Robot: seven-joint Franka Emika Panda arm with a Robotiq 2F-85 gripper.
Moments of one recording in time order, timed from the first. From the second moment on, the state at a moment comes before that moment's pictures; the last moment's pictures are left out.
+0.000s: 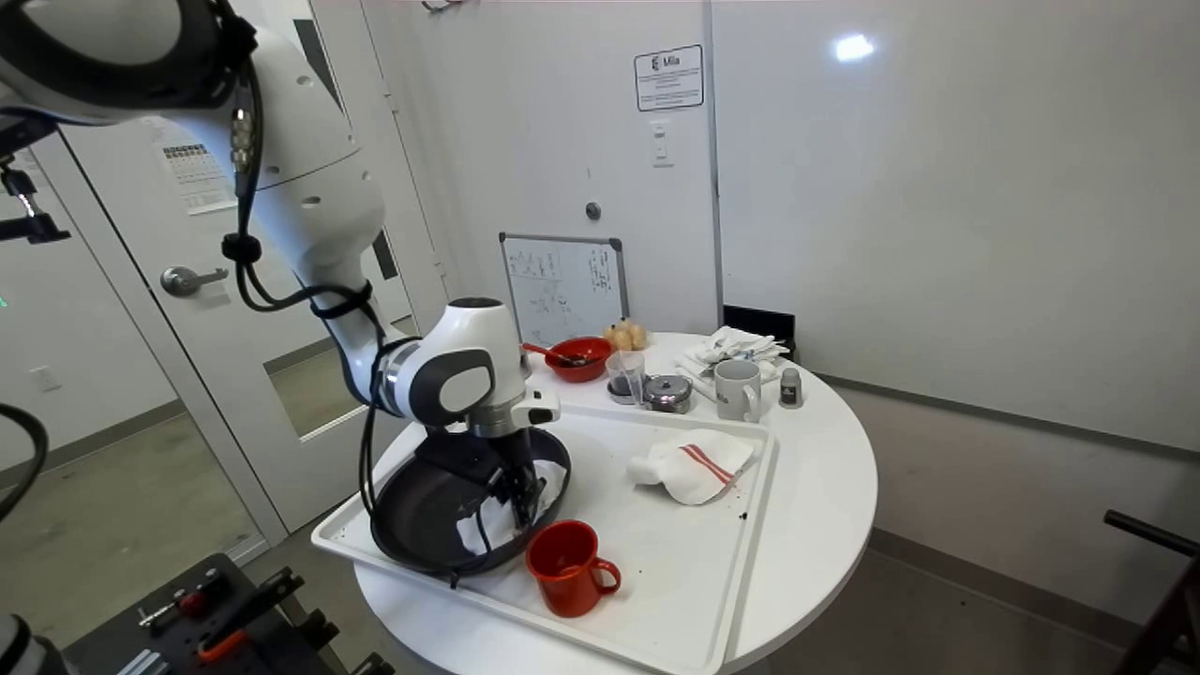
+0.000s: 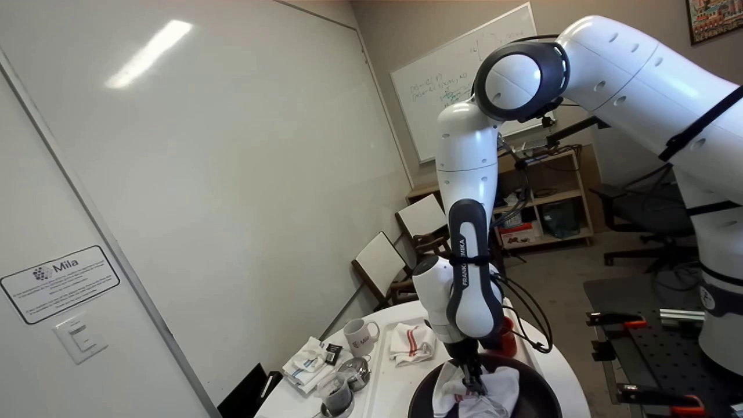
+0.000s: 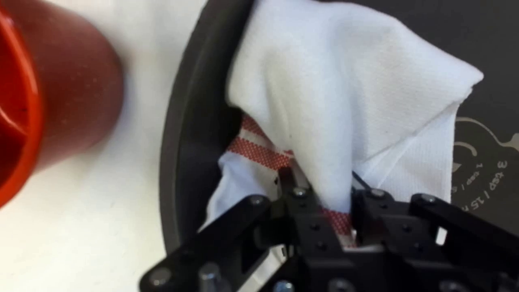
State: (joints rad) arm -0.06 0.63 0.01 -2.30 -0.07 2.87 -0.02
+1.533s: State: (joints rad) arm -0.07 0.57 0.08 -2.45 -0.07 2.86 -0.16
